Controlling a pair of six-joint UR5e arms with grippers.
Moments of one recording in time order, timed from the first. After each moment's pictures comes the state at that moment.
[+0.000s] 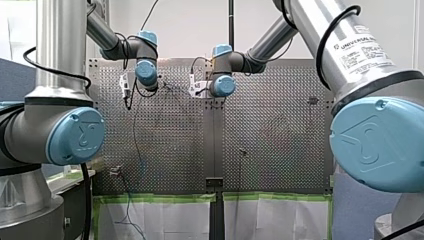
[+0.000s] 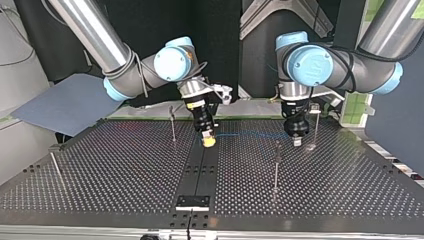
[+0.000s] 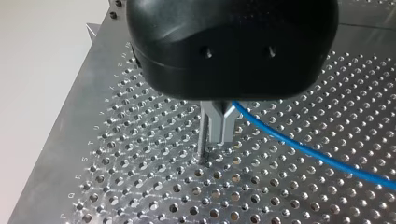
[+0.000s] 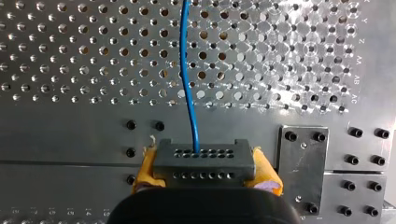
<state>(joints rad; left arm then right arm) -0.20 -1.61 -1.83 -2.87 -1.93 -1.69 2.35 -1.04 1.33 -0.33 1.66 1.53</state>
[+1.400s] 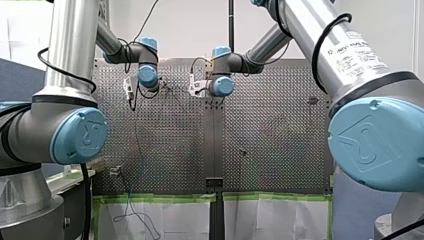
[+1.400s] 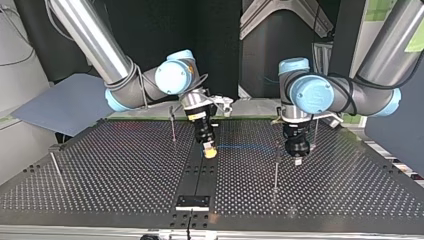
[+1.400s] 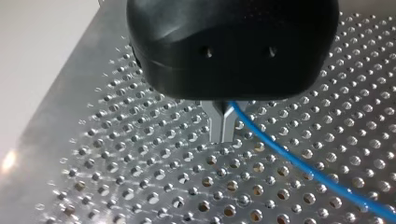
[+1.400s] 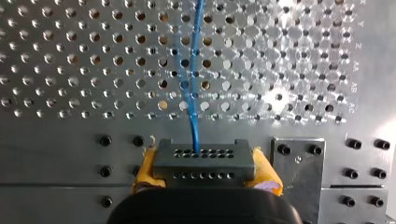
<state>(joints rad) -0.14 -1.72 -1.71 -2.84 -1.86 -1.73 2.34 -0.98 1.22 -0.32 1.64 1.53</state>
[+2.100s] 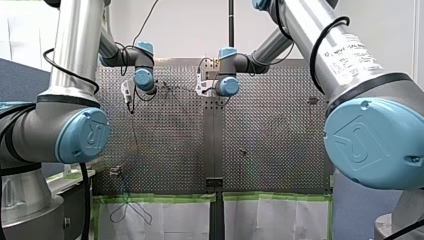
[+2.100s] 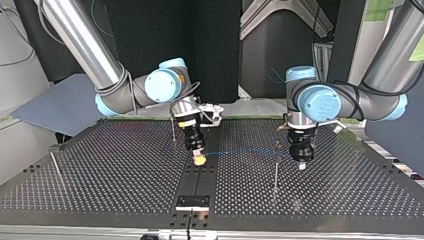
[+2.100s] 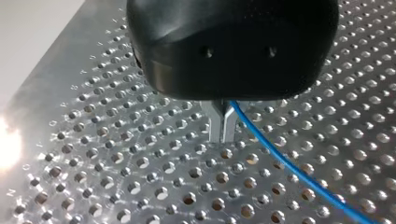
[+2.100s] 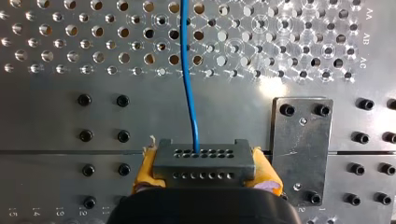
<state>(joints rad) -0.09 -1.76 -1.69 -2.83 -1.79 -1.77 2.29 -0.97 1.20 -0.32 1.62 1.53</state>
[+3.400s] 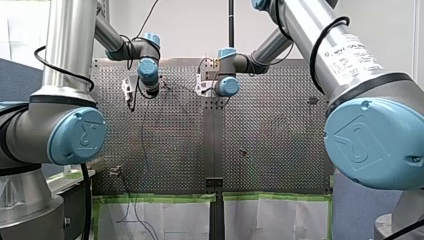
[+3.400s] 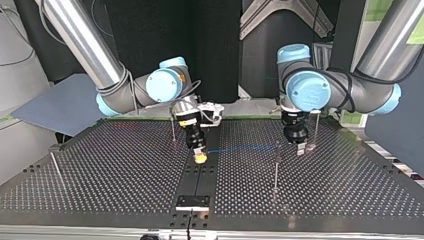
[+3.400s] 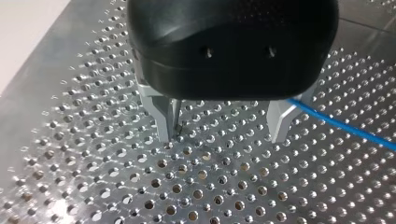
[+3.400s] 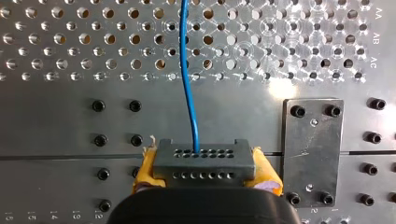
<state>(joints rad) -0.18 -1.69 -1.71 -3.06 -1.92 -1.81 2.29 -0.97 1.20 -0.30 1.62 1.56</state>
